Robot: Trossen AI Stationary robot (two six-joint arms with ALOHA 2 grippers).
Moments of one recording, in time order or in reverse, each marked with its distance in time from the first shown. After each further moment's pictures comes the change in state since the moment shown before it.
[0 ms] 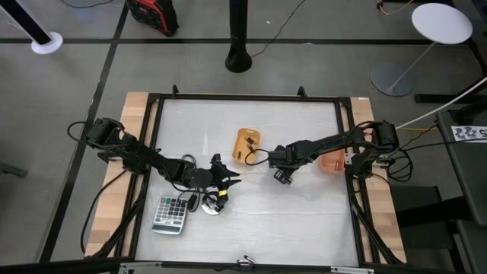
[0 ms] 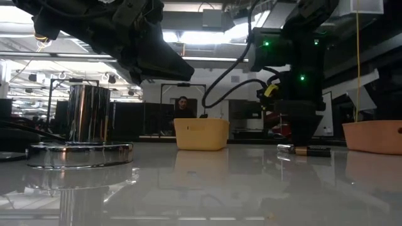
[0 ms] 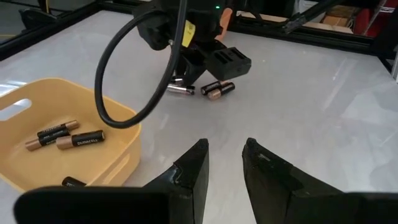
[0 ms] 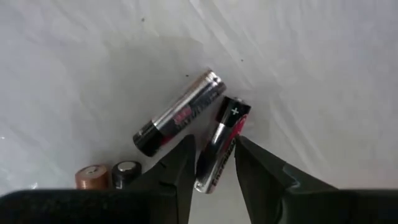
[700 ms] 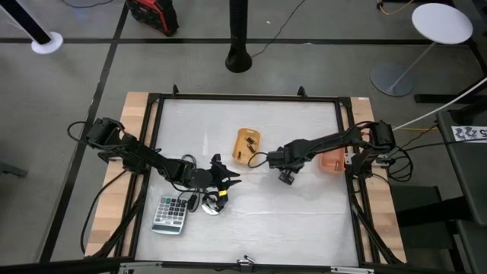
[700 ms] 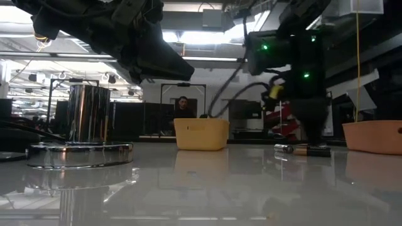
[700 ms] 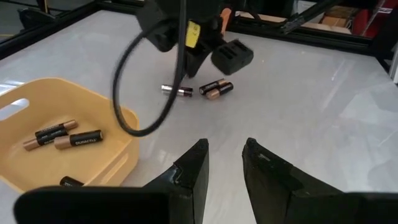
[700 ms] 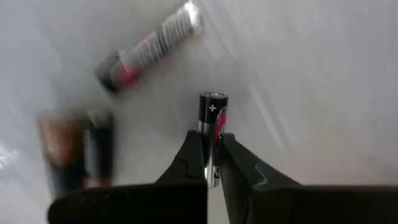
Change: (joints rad) left arm 0.000 0.000 0.000 0.001 0.000 -0.004; right arm 0.000 0.013 0.084 -0.186 -0.011 -0.098
